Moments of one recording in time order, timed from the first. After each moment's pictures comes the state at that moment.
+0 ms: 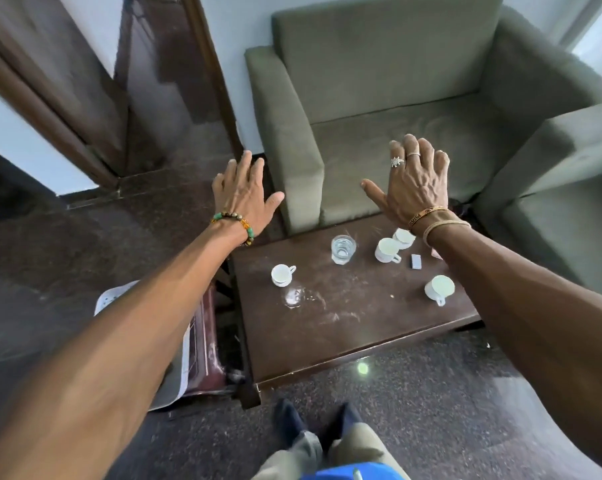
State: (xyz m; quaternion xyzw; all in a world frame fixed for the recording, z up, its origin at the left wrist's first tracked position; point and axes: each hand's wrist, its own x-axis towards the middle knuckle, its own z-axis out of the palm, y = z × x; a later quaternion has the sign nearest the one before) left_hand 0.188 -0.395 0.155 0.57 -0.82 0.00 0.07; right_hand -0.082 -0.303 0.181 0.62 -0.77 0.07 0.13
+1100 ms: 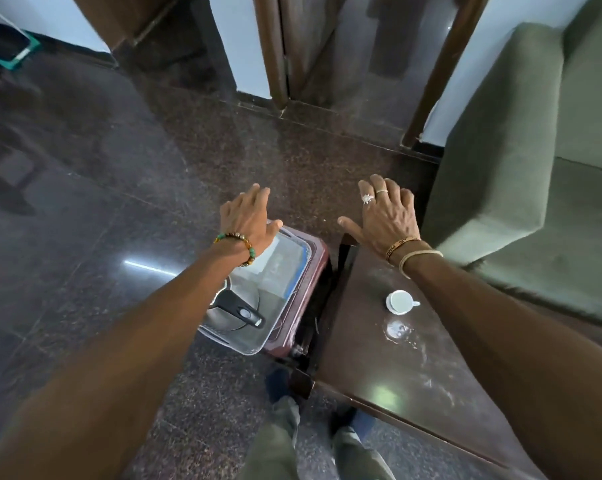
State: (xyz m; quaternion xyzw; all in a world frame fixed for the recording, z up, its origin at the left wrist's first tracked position) left_hand 0.498 -0.388 0.065 0.79 -0.60 -0.10 0.00; right_hand 0.254 -0.464 0.081 0.86 -0.50 0.03 -0.01
